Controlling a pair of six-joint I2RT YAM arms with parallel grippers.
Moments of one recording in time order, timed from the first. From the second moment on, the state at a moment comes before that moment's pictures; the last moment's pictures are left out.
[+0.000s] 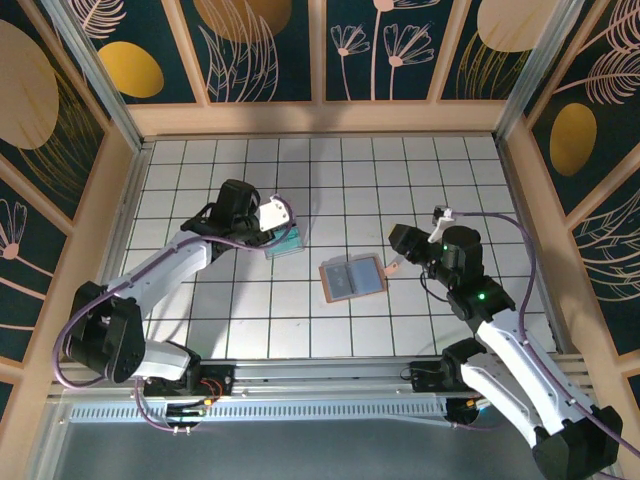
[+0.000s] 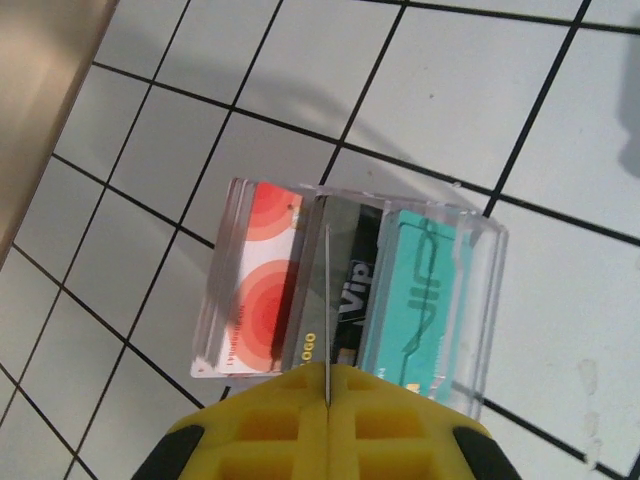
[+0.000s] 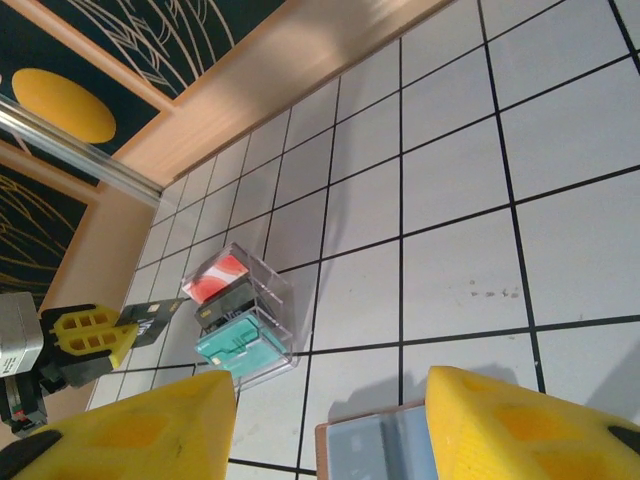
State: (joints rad) left arm -0.44 1.41 0.97 -0.35 0.11 0.73; right arm 0.42 0.70 0.56 -0.22 -0.10 0.71
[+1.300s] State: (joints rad) left arm -0.41 1.77 1.24 -0.52 0.20 0.90; right arm 0.42 0.72 0.59 -0.25 -0.05 0.76
